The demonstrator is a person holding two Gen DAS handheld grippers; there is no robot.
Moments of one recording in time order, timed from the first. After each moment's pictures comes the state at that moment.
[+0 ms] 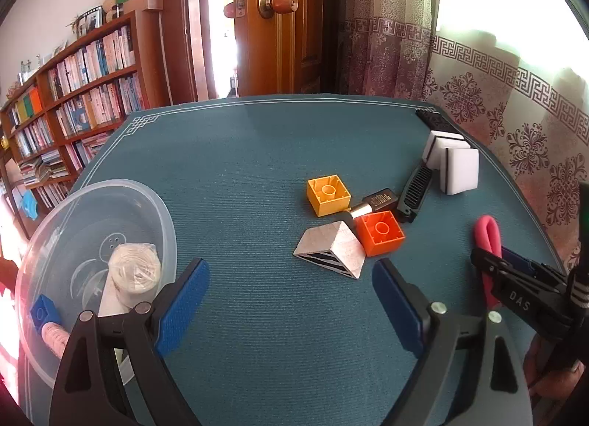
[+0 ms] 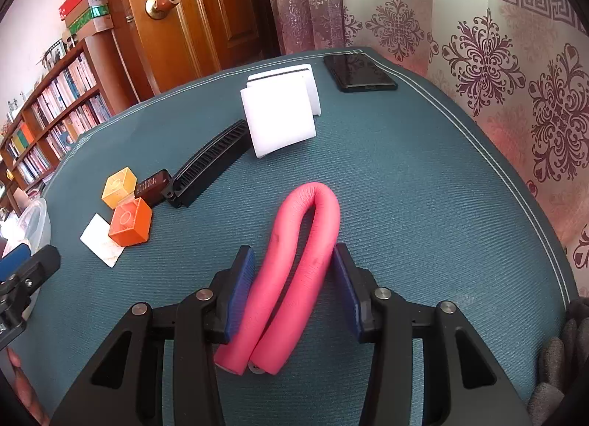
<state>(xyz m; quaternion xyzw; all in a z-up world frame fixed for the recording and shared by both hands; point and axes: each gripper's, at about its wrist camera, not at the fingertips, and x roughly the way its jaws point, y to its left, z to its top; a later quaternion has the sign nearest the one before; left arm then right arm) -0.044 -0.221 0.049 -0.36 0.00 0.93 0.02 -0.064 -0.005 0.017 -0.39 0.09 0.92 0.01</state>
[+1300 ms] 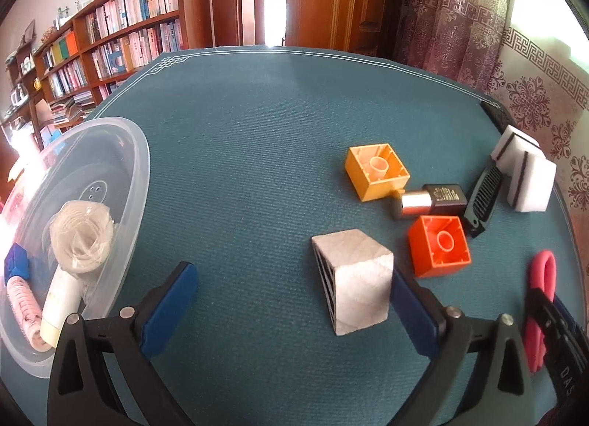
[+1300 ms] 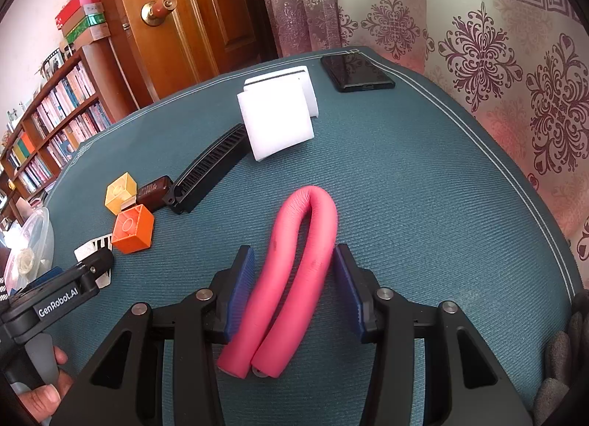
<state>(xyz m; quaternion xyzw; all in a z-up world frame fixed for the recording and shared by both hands) -0.077 -0.221 0.011 -0.42 -0.05 0.90 -0.07 -0.065 0.000 0.016 -0.38 0.10 0.92 0.01</state>
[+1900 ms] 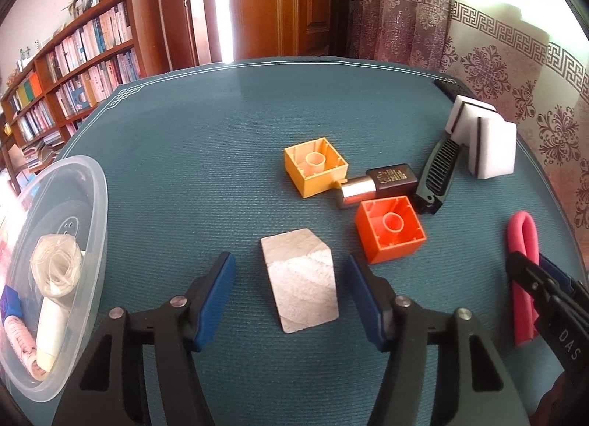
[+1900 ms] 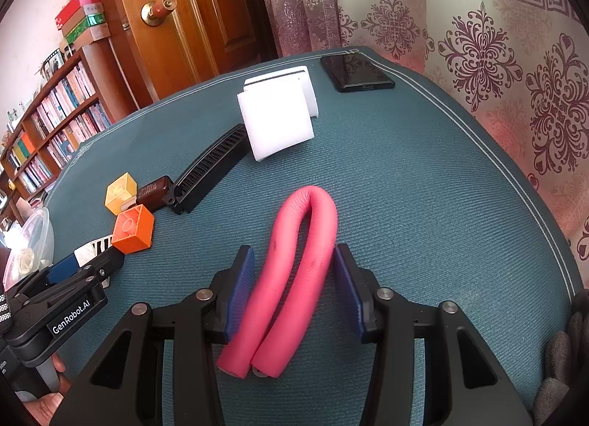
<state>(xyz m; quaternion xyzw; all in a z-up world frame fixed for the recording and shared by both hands) -0.078 -0.198 0.014 -0.41 0.00 0.91 0.01 -0.066 -0.001 0.017 -0.38 0.11 0.92 0.01</state>
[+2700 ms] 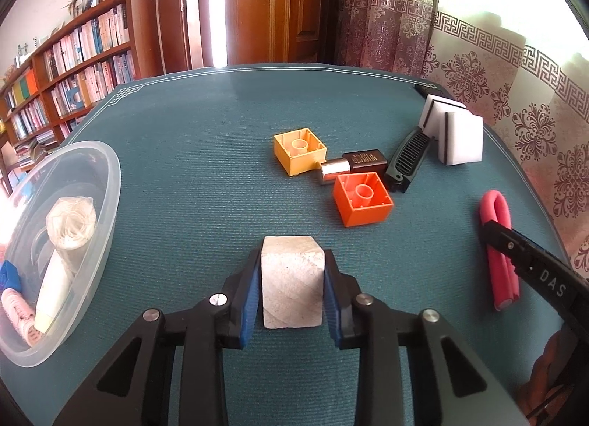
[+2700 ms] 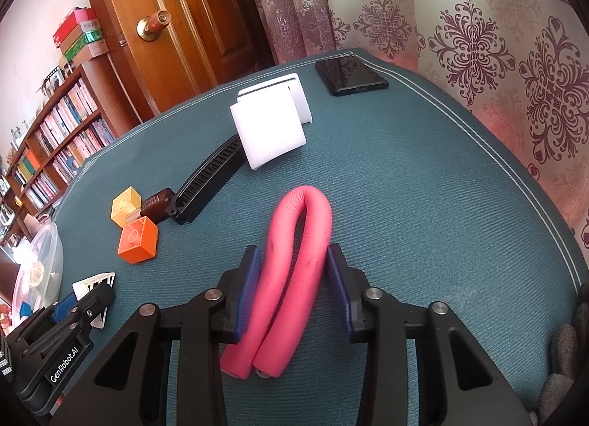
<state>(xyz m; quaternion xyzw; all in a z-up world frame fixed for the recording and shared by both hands) -0.043 -0.200 0.019 -0.39 -0.01 0.92 0.03 -0.061 0.006 0.018 -0.37 0.14 0.92 0.01</state>
